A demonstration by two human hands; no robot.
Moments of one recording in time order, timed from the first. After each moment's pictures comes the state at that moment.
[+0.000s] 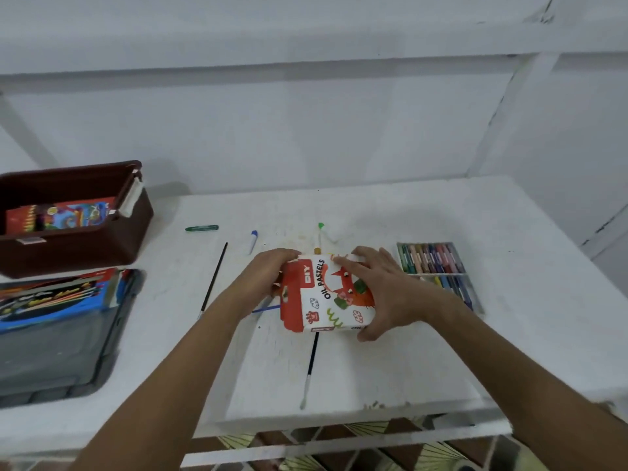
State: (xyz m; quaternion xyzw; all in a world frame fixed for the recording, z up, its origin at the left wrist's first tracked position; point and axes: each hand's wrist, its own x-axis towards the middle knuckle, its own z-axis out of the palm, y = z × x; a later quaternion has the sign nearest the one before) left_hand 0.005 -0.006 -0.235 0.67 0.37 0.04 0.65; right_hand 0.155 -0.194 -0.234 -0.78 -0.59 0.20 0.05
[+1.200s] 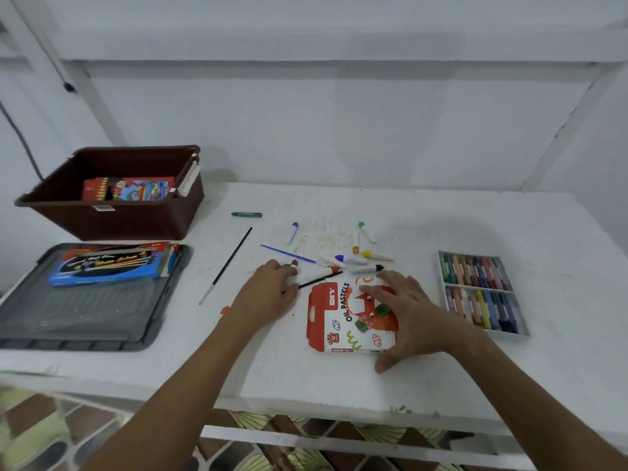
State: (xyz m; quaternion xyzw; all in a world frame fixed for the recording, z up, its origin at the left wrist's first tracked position) left_hand -0.058 0.021 -0.294 0.93 0.32 0.09 0.19; right_hand 0.135 -0.191 -0.267 -0.78 -0.57 0.25 0.01
